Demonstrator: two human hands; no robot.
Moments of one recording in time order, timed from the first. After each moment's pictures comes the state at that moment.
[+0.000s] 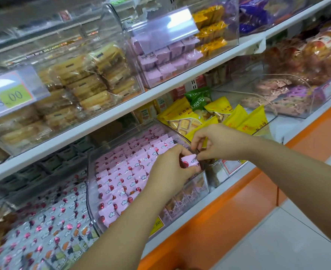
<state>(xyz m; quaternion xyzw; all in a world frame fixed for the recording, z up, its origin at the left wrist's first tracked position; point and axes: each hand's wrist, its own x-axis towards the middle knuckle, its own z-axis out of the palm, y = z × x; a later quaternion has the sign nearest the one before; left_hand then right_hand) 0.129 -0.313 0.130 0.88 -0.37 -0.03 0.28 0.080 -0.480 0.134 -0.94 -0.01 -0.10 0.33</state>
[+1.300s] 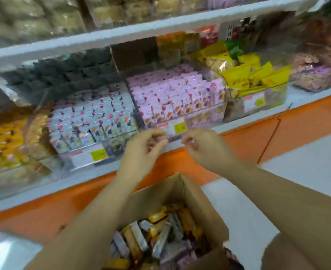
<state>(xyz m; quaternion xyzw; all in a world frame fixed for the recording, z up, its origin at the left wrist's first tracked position) 0.047 -0.128 0.064 0.84 -0.28 0.04 0.47 0.000 -0.311 0.050 -0.95 -0.03 -0.18 0.26</state>
